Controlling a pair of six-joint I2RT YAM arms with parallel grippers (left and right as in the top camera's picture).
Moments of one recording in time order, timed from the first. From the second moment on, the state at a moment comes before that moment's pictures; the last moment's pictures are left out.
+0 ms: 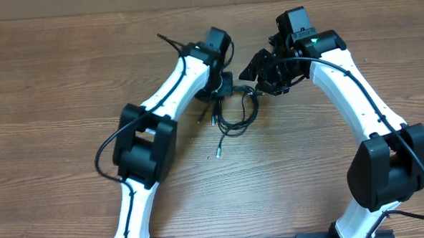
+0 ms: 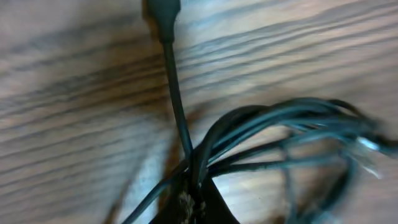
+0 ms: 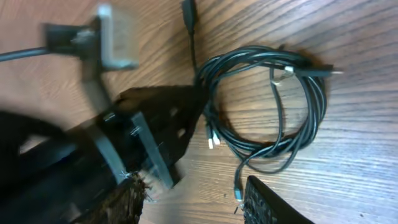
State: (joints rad) left arm -0.47 2.31 1.88 -0.96 0.13 -0.43; right arm 0.26 1.89 1.63 -0.97 -0.49 0.69
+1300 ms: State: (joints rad) left arm -0.30 2.16 1.92 -1.02 0.72 -0.26; right arm 0.27 1.89 1.56 -0.79 -0.48 0.87
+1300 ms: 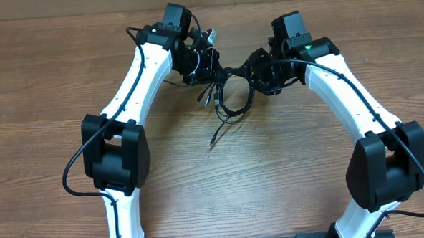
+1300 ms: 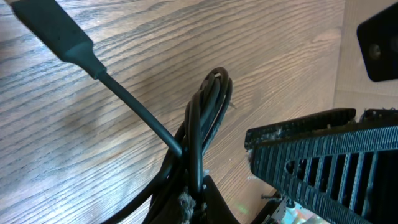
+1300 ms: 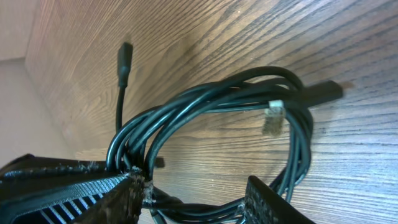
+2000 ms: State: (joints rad) left arm -0.32 2.16 1.92 -1.02 0.70 -0.32; right arm 0.28 2.02 1.56 -0.72 -0.53 0.98
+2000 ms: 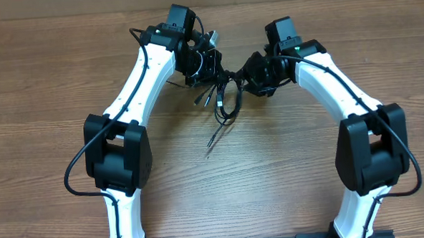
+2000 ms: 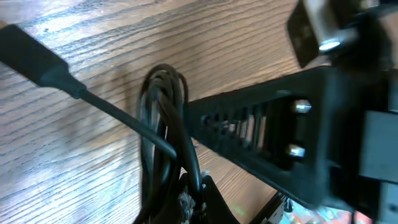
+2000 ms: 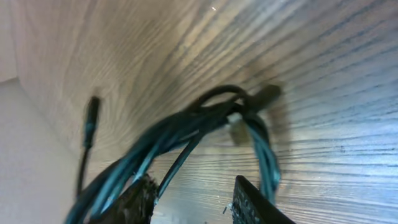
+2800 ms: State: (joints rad) left arm -0.32 2.16 1.92 -1.02 0.68 -0.35; right arm 0.33 2.10 1.56 -0.54 -0.53 1.09
